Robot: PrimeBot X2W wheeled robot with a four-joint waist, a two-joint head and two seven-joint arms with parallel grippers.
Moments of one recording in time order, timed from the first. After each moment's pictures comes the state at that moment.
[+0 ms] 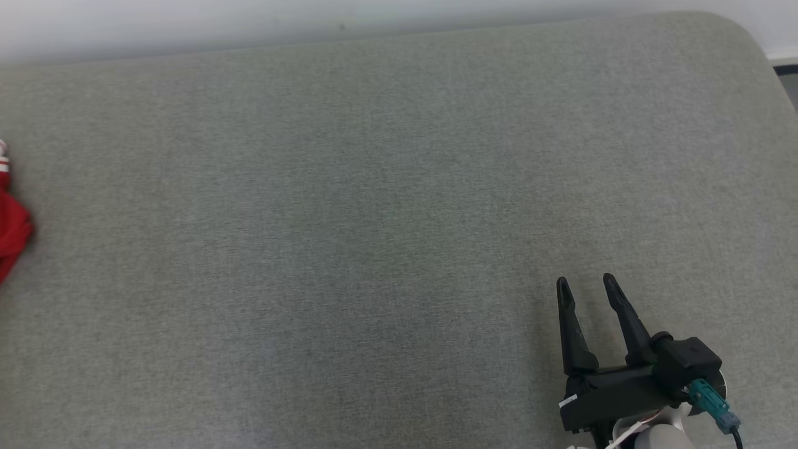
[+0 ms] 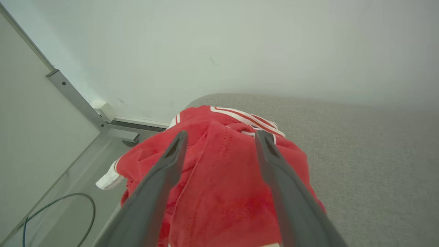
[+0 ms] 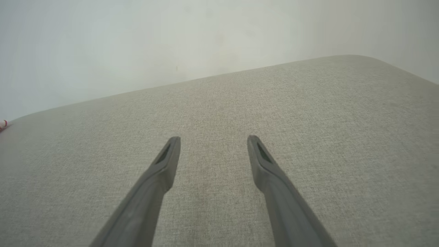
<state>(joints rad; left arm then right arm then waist) -0.76 0.60 0.14 0.89 -0.39 -0.13 -0.03 -0.14 -0.05 0.05 0.24 0.18 0.13 -0.26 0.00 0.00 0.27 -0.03</state>
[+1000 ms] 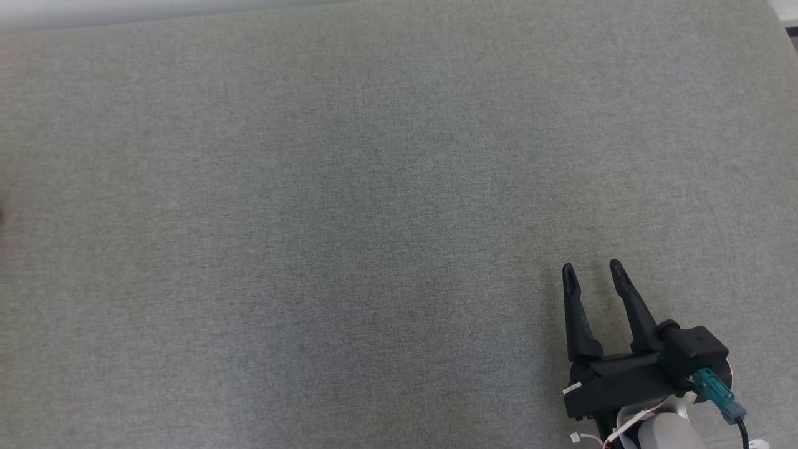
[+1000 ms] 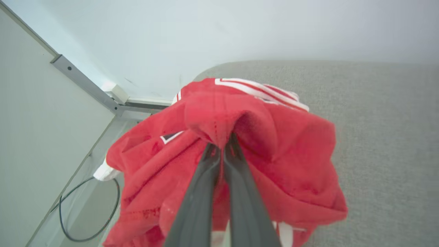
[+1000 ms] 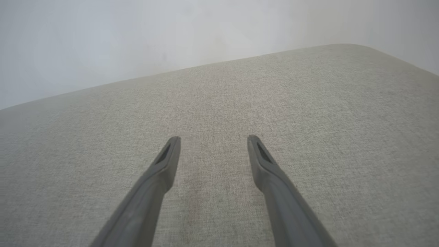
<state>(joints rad) -0.89 0.64 0.02 1.09 -0.34 -0.08 0.02 -0.17 -0.05 0.02 0.22 0.16 0.13 -0.26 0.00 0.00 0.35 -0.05</state>
